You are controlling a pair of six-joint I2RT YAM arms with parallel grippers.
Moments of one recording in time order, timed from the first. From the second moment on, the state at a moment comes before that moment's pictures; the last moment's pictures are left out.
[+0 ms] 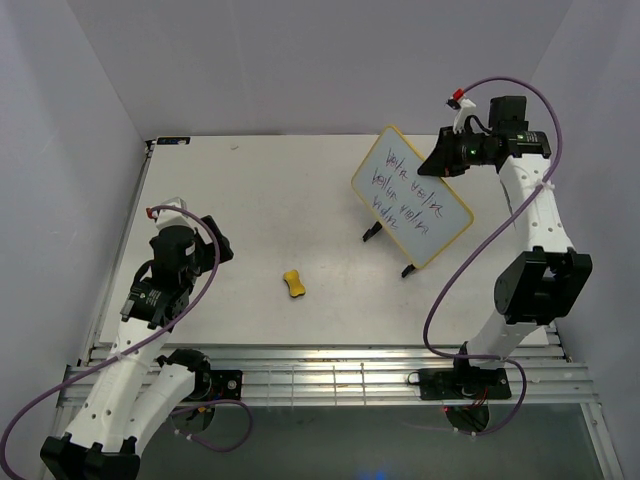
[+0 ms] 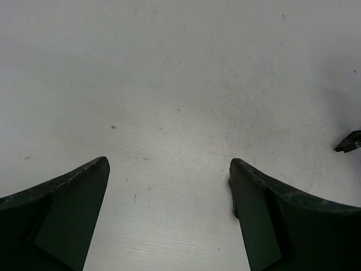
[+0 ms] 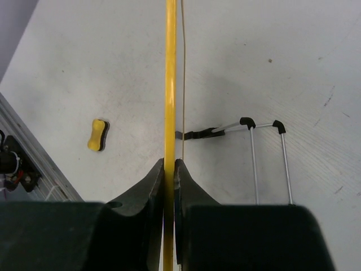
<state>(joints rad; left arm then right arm) -0.27 0.72 0.78 -0.58 -0.30 -0.48 -0.02 1.70 1.78 -0.91 -0.80 -0.19</state>
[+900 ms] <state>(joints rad) -0.27 0.74 0.74 -0.49 -0.08 -0.52 0.43 1.31 0.98 -0.34 -0.46 0.30</state>
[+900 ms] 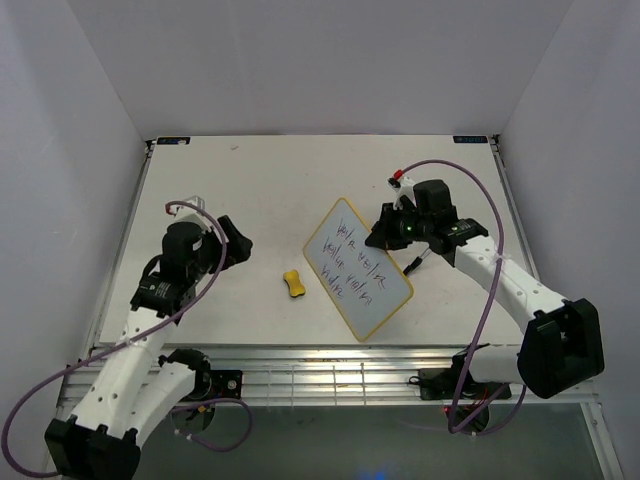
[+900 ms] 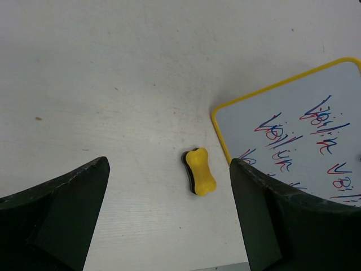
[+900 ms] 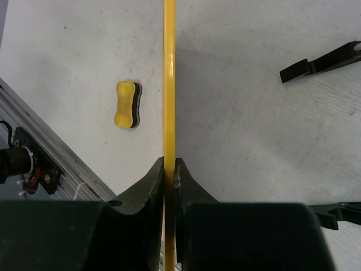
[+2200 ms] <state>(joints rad) -0.80 1.68 1.03 -0.59 -0.51 -1.06 0.44 1.18 0.88 -0.31 -0.37 0.24</state>
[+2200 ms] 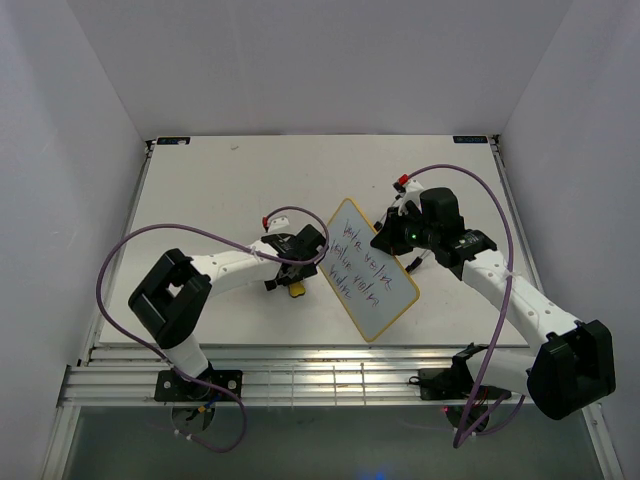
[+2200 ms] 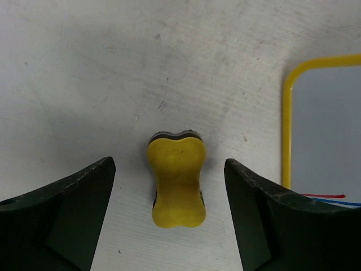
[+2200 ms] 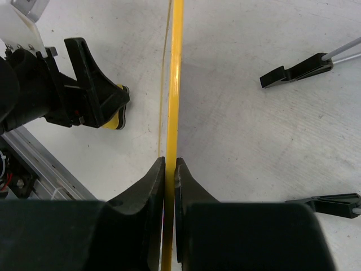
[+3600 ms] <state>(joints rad) -0.85 1.57 0.89 -0.44 -0.49 -0.99 0.44 1.20 0.86 -0.26 -0.42 0.23</state>
